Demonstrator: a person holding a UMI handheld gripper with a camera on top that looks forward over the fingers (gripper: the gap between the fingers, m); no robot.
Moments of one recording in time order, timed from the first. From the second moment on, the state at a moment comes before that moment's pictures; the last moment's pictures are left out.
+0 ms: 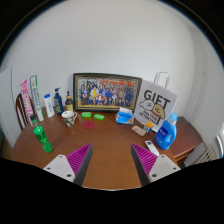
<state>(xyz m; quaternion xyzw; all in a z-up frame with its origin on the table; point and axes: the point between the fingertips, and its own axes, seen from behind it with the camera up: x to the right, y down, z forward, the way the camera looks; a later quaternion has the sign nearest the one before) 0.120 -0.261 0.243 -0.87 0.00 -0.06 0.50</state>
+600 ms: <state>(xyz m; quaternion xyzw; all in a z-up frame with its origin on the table) -0.156 -0.250 0.138 -0.87 -0.04 0.01 0.48</state>
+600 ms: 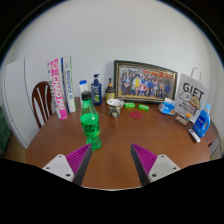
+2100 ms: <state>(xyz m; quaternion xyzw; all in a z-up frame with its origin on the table) -0.328 0.082 0.223 -0.66 0.34 0.49 0.46</state>
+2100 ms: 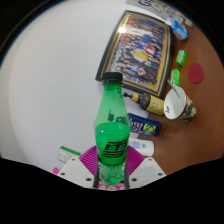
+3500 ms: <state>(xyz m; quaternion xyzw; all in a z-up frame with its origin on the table) -0.049 0.162 0.192 -0.77 0.05 0.03 0.64</state>
